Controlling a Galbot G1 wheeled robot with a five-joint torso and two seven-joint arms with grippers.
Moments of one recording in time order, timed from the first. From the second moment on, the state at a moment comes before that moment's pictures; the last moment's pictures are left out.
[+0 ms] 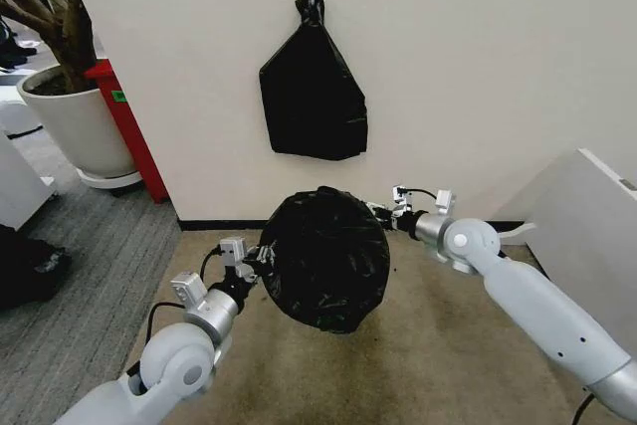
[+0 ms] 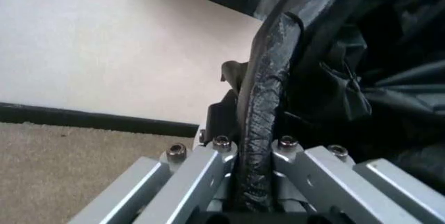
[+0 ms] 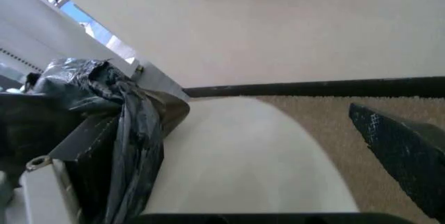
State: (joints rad) left arm 1.22 -0.82 -0.11 -2.11 -1.03 -0.01 -0.28; right arm -0.62 0.87 -0.05 1.59 1.44 -0.49 -0.02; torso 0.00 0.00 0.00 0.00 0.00
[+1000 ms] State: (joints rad) left arm 1.14 -0.92 -0.13 -2.09 -1.37 0.02 -0.56; right arm -1.20 0.82 0.48 1.97 1.58 -0.47 0.02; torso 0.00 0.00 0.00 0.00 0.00
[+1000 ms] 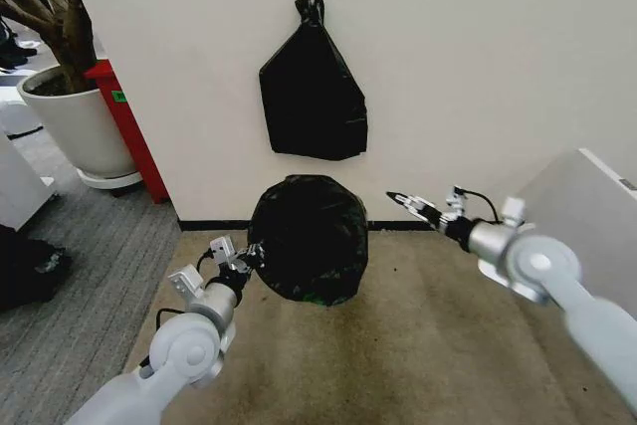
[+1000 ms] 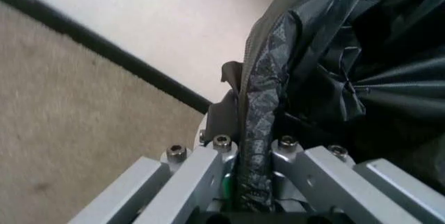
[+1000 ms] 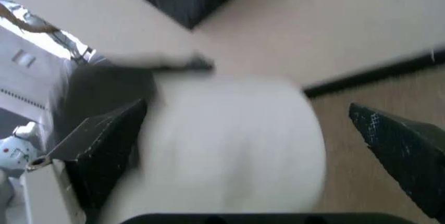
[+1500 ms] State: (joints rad) left arm 1.05 -1.03 -0.17 -2.07 -1.85 0.05 -0.89; right arm -1.52 1.13 0.54 2.20 1.44 -0.45 0.12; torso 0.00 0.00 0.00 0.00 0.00
